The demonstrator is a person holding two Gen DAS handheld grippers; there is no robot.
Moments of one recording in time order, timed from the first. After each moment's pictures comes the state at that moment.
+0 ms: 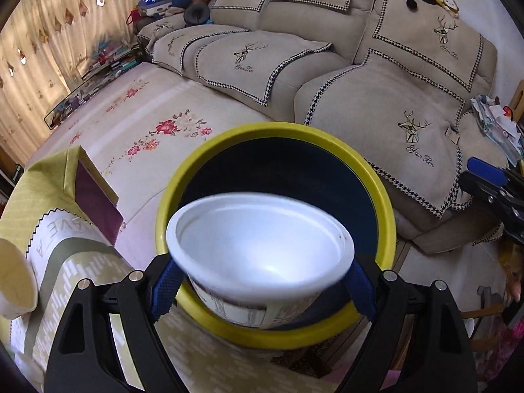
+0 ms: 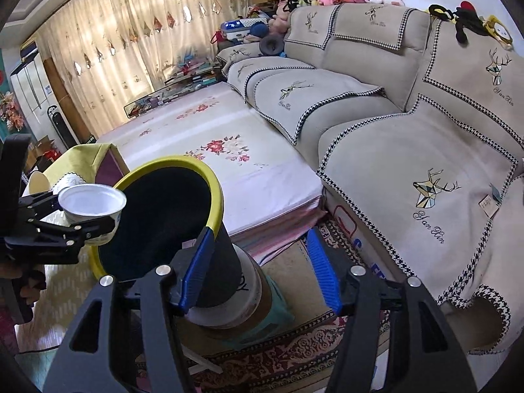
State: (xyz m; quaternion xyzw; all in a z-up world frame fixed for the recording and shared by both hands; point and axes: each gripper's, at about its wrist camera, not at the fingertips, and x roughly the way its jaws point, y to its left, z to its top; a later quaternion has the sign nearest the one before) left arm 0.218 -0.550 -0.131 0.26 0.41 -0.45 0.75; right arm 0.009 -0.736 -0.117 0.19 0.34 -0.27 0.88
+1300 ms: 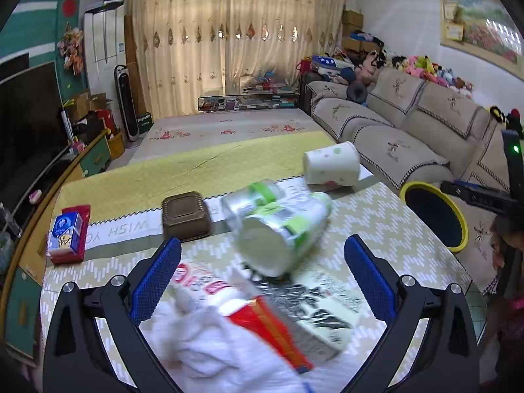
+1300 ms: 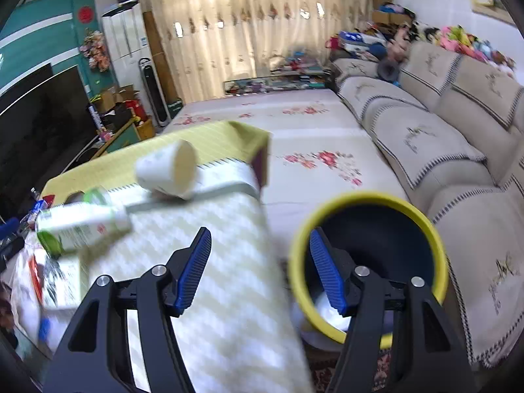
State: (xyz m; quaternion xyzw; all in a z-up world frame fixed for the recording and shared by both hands) left arm 0.227 -0.075 -0.039 0.06 0.32 -0.22 0.92; right arm 0.180 -0.514 -0.054 0.09 0.35 -0.08 0.93
